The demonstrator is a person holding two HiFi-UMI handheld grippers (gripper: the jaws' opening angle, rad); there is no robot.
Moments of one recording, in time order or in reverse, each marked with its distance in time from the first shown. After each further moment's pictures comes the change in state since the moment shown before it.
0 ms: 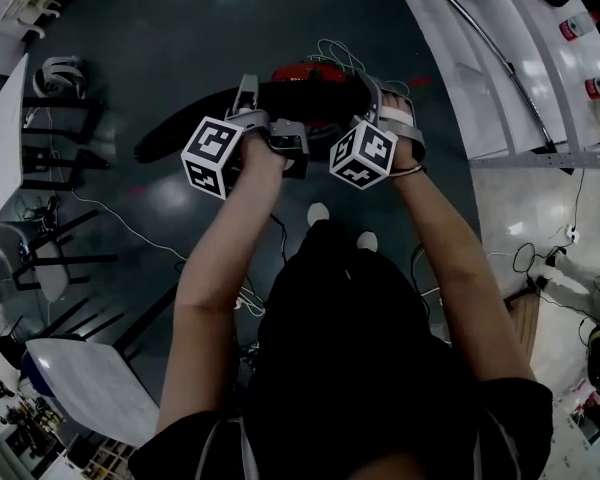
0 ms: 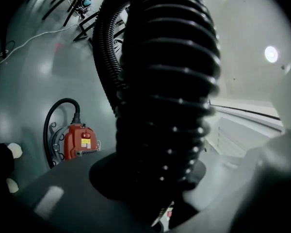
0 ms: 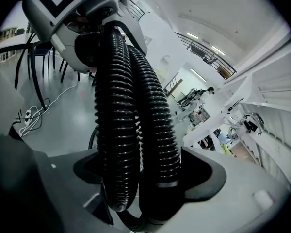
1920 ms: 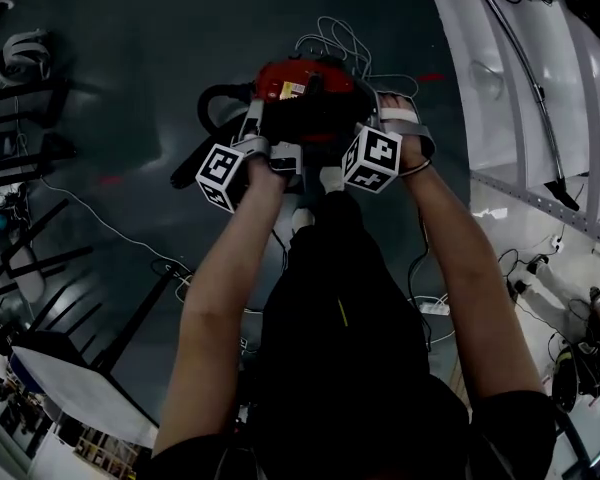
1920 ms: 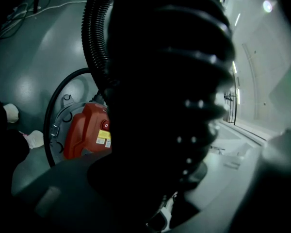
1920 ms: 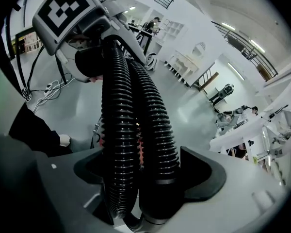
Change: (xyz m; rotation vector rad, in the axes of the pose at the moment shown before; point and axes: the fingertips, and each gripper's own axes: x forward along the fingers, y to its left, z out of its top) left arm 0.173 0.210 -0.019 -0.332 0.016 0.160; right arm 0.217 0.034 -0.074 -0.248 0.079 0.295
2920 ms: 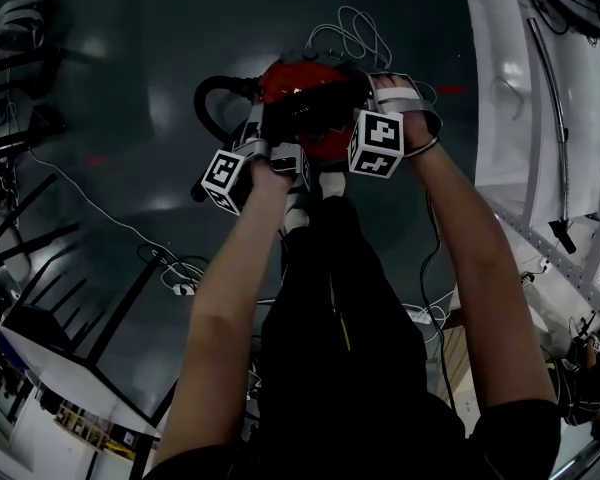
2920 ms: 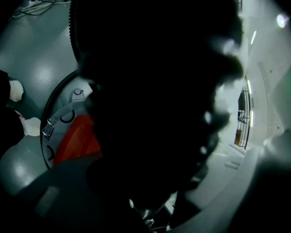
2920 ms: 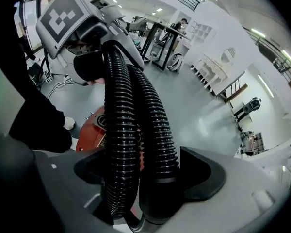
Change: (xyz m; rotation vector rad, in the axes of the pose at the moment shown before) left arm 0.077 0.078 0.040 -0.201 -0.156 0.076; right arm 0.123 -0.021 0.008 -0.246 -0.050 0.203
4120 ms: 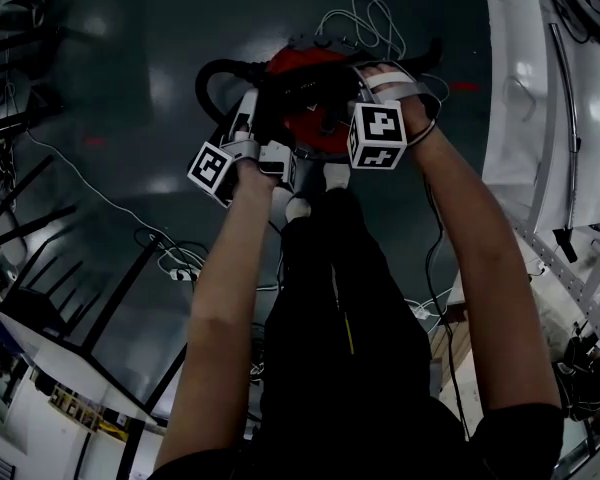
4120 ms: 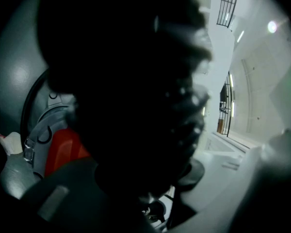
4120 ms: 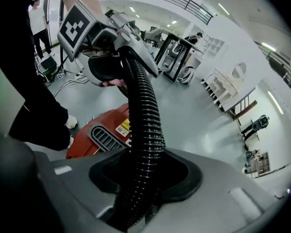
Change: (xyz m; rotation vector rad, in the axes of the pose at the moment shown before) left arm 0.011 -0.015 0.025 0.105 0.113 -0.195; right arm 0.029 0.006 0.040 -0.144 -0.126 0.042
